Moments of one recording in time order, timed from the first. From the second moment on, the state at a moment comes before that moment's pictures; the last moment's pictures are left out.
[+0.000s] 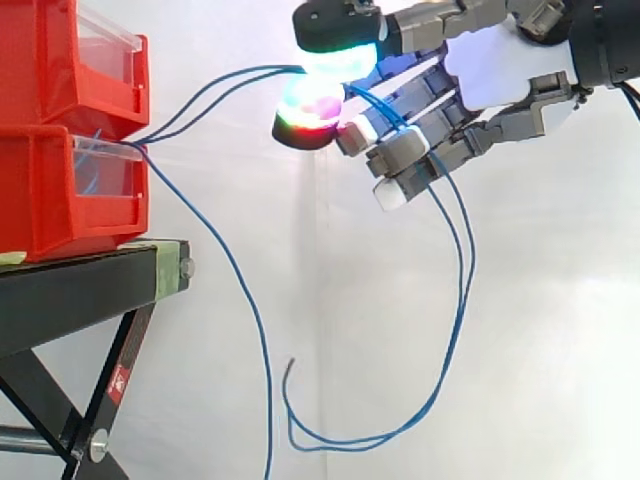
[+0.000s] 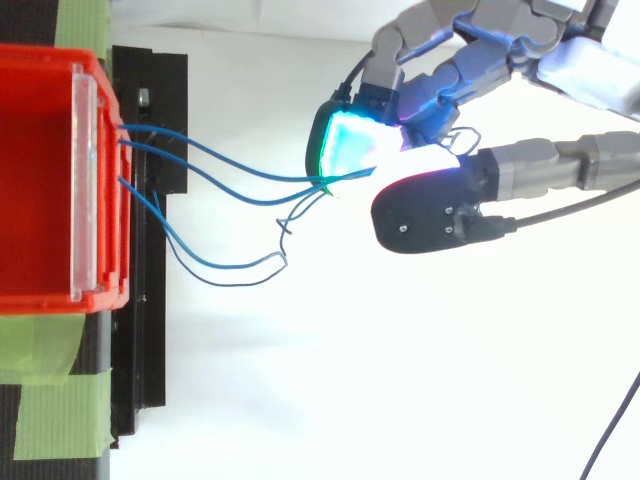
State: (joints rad) arm 0.20 -1.78 -1.66 -2.98 -1.04 -0.28
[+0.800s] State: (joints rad) arm 0.20 -1.78 -1.66 -2.98 -1.04 -0.28
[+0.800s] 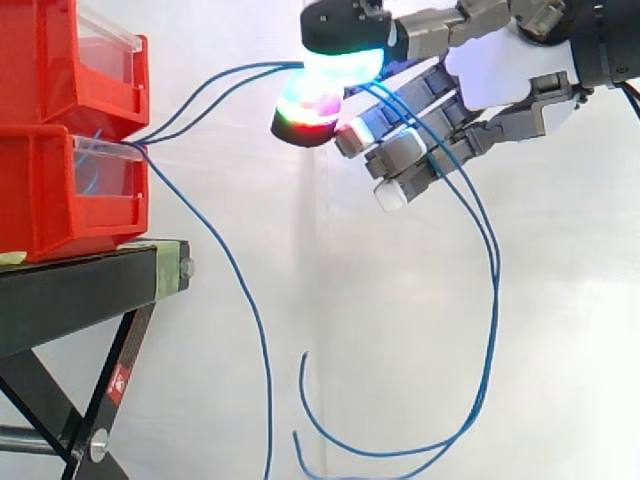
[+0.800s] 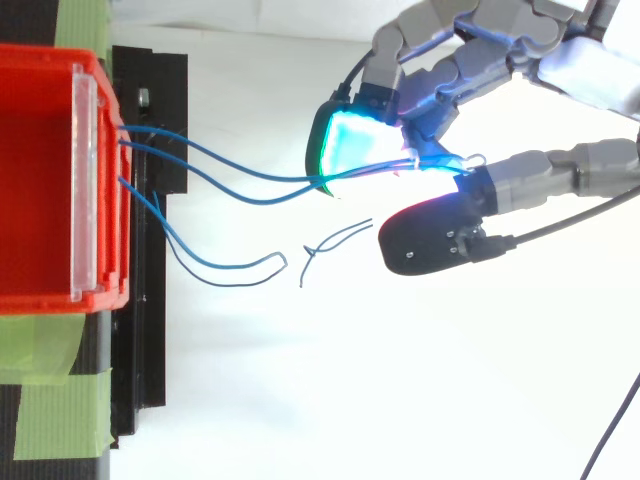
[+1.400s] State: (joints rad) arm 0.20 -1.78 -1.65 -2.98 -1.04 -0.28
